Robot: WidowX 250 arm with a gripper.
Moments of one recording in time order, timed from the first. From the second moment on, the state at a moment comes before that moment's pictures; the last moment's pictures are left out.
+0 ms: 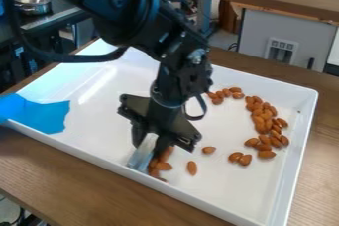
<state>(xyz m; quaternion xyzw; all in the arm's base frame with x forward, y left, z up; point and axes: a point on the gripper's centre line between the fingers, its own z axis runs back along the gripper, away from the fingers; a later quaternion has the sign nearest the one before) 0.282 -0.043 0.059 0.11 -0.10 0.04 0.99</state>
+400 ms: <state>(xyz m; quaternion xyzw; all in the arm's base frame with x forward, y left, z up) 0.279 -0.077 0.061 0.08 -0.08 0.08 0.99</state>
